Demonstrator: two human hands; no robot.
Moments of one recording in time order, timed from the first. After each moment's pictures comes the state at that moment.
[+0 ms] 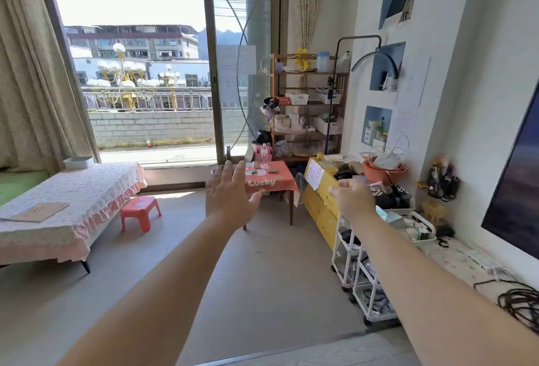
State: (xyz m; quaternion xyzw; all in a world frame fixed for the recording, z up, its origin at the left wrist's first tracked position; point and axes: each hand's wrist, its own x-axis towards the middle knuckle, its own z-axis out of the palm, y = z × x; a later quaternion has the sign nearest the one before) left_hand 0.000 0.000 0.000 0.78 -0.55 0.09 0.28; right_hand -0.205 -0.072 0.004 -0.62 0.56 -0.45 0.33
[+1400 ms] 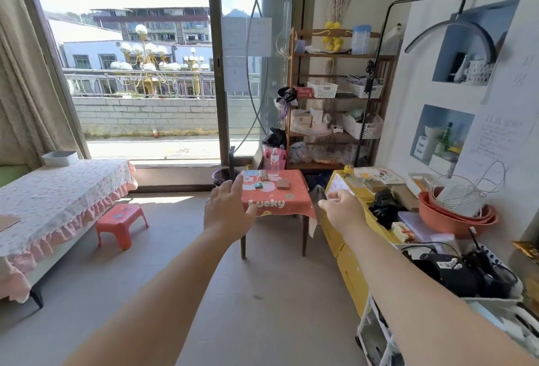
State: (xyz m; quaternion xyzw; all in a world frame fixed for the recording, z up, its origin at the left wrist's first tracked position) left_hand 0.129 -0.481 -0.045 0.82 -0.50 0.04 0.28; right_hand -0.057 -0.575 -0.039 -0.66 0.54 -0.36 0.38
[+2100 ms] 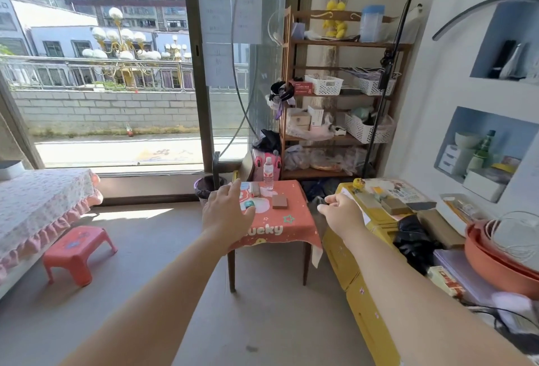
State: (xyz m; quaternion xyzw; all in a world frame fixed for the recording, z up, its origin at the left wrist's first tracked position) left_hand 0.278 -0.764 -0.061 0.82 -0.51 -0.01 0.27; right_hand 0.086 -0.855 -0.064 -0.66 0.58 -0.32 0.36
